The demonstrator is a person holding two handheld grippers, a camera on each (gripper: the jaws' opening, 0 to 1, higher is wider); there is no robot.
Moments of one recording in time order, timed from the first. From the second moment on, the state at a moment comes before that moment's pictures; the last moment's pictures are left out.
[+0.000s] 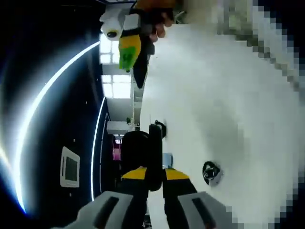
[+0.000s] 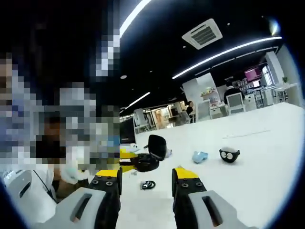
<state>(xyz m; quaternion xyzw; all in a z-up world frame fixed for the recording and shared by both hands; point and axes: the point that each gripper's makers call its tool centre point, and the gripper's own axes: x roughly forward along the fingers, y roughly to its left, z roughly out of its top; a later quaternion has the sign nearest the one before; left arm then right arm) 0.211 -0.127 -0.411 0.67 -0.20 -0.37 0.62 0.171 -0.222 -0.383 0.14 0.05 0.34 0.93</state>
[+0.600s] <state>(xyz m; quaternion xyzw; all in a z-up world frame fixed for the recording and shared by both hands) 0.132 -0.151 -0.412 0.68 -0.24 -0.39 0.57 0.166 -0.197 -0.391 0.16 0.07 0.37 0.91</state>
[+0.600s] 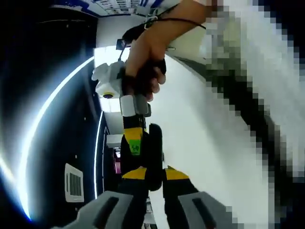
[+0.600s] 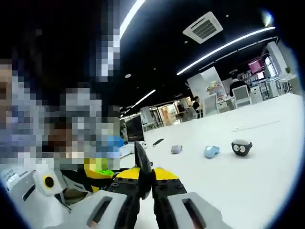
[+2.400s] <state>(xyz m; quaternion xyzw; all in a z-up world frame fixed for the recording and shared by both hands) 0.330 0.066 -0.485 0.10 0.18 -0.42 0.88 0.166 -0.205 -0.411 0.14 0.12 0.37 0.91</state>
